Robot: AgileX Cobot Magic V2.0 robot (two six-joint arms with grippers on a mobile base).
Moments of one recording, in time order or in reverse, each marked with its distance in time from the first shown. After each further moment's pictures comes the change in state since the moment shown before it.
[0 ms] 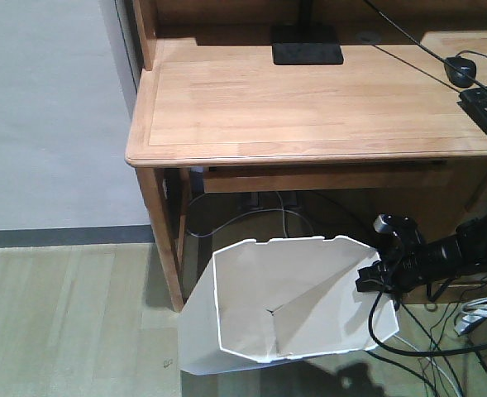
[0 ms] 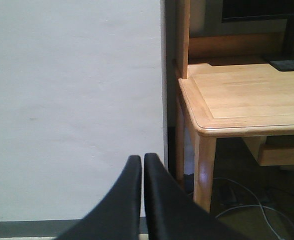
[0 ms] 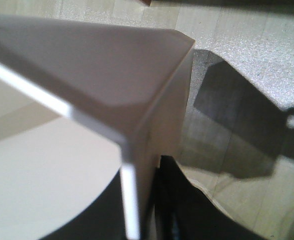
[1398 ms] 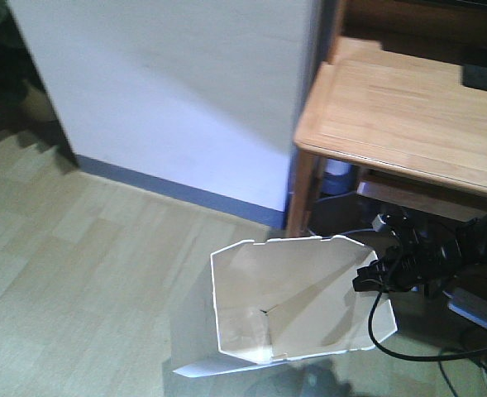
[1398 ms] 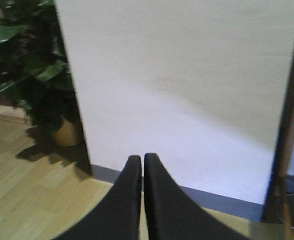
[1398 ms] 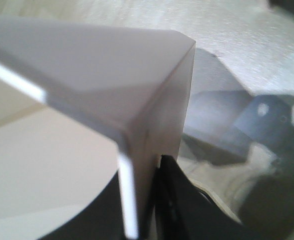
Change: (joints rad) left arm 0.000 0.000 0.000 0.000 0.000 0.000; right arm -0.002 0.000 0.000 -0.003 0.028 -0.003
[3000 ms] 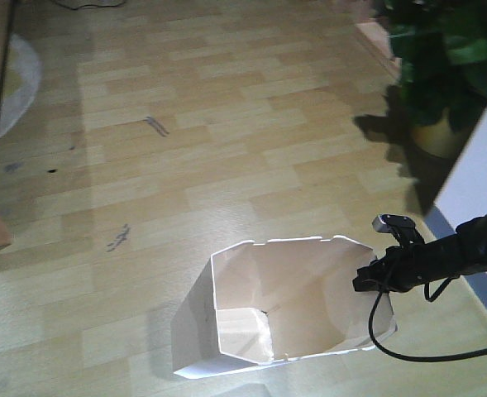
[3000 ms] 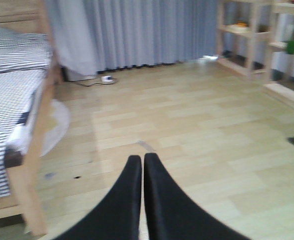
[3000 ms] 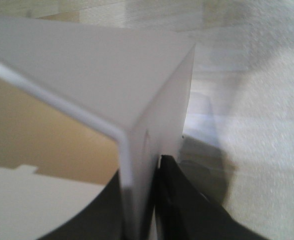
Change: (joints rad) left arm 0.000 0.000 0.000 0.000 0.000 0.000; right arm 0.001 0.000 0.000 -0.001 -0.003 0.000
